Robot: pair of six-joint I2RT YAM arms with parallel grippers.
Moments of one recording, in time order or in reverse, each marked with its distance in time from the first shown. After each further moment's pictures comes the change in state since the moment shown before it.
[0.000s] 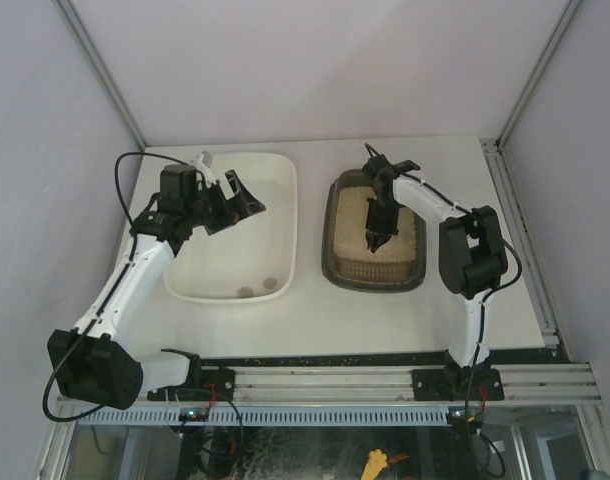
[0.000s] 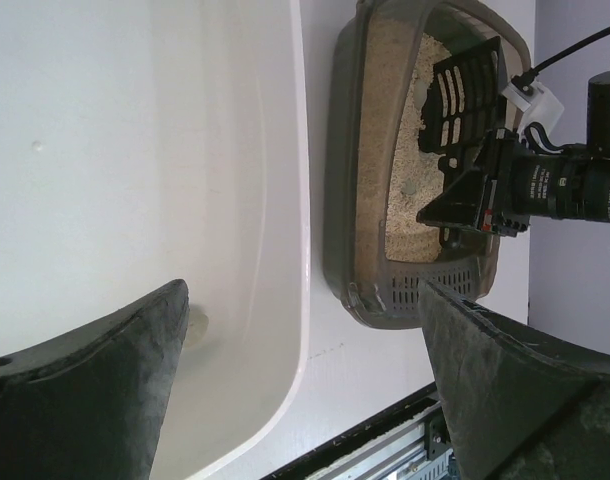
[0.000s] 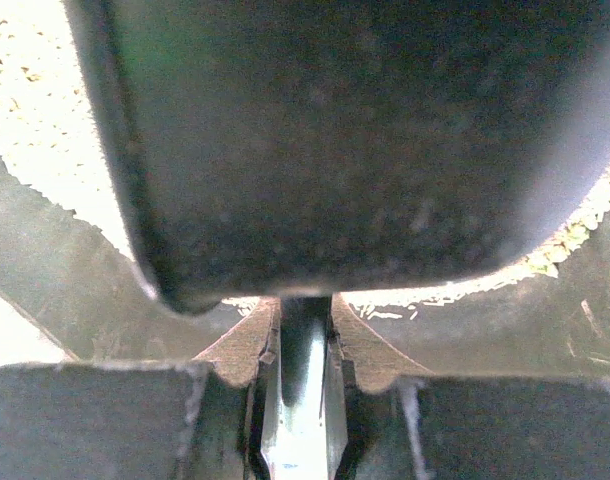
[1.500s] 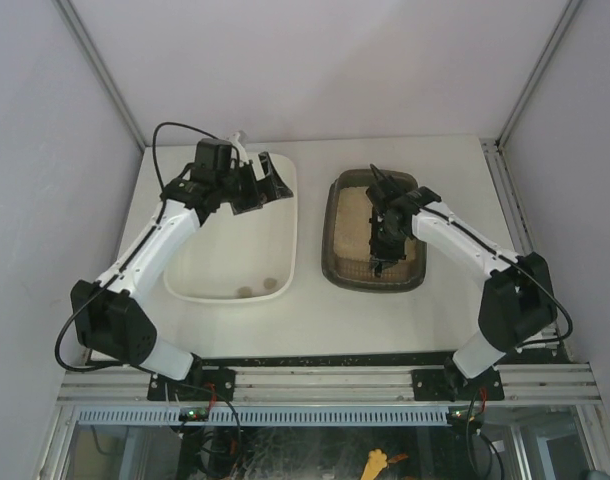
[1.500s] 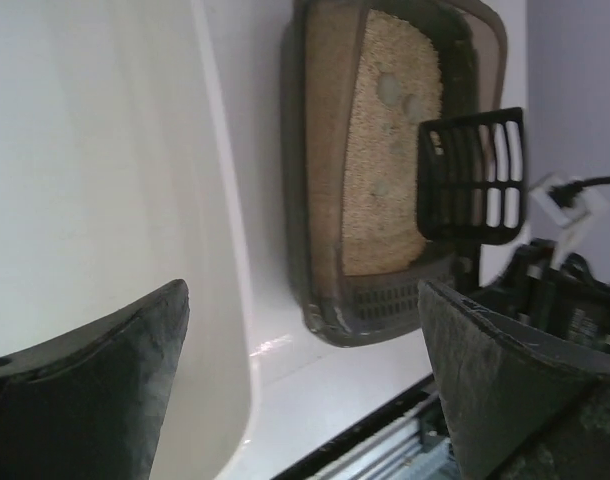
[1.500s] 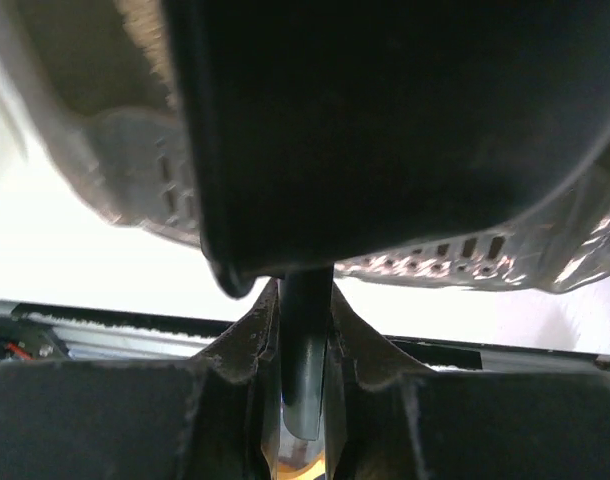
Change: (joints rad) left arm -0.135 0.238 0.287 -0.075 -0.058 0.054; right arm 0.128 -0.454 -0.332 0.048 -0.026 0.019
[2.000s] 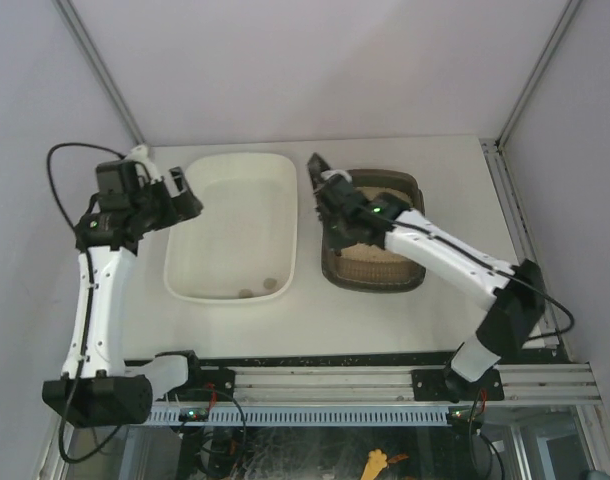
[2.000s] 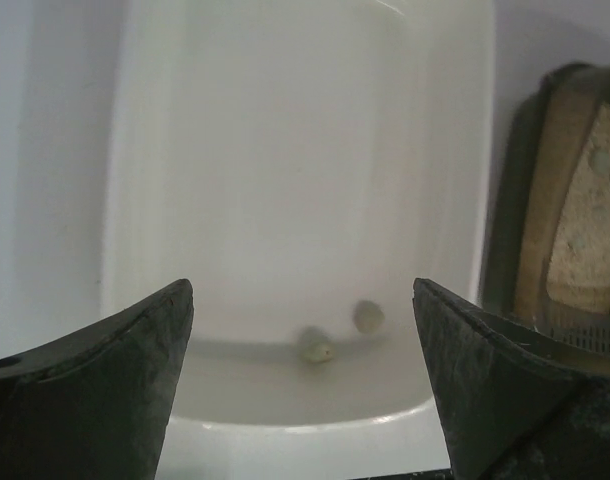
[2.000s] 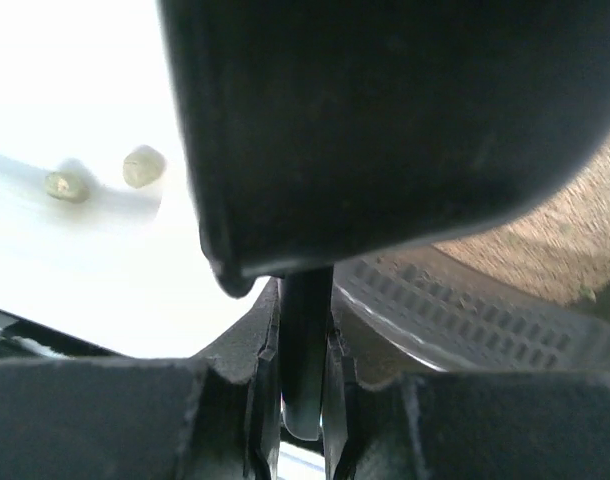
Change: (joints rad) left arm 0.463 -0.365 -0.086 -0.281 -0.124 0.283; right arm 0.365 0.096 0.254 0.171 0.319 -0.157
